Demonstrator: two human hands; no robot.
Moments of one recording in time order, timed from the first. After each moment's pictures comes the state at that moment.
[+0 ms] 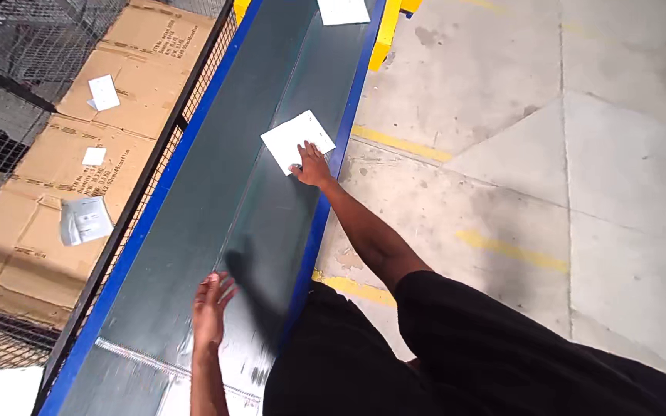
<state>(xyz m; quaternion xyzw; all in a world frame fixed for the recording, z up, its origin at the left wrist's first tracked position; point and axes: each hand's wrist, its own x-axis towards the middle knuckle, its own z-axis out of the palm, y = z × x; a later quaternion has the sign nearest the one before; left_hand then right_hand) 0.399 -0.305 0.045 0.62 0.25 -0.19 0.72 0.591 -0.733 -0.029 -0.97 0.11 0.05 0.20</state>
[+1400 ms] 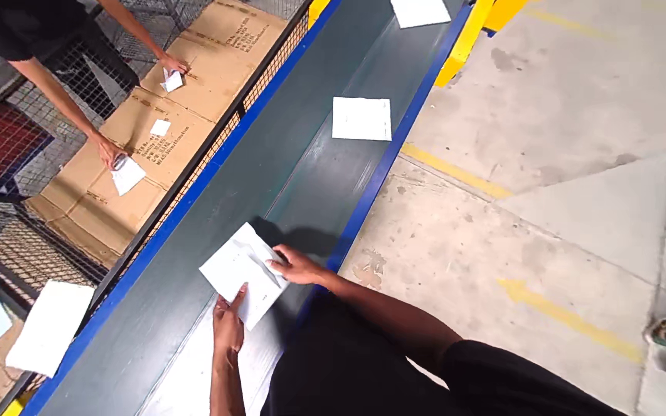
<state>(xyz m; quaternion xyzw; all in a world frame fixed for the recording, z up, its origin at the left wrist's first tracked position) 0.322 -0.280 0.051 0.59 0.32 -0.07 0.74 0.399 -0.503 0.014 -0.77 -0.05 0.28 0.58</state>
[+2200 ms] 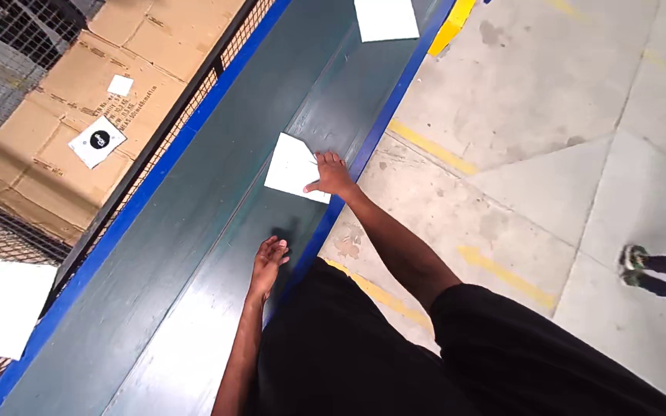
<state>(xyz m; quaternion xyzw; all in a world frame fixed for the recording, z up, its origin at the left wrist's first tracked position) 0.336 -0.376 0.005 0.59 0.22 -0.30 0.72 0.517 -0.661 -0.015 -0.98 0.02 0.16 0.14</state>
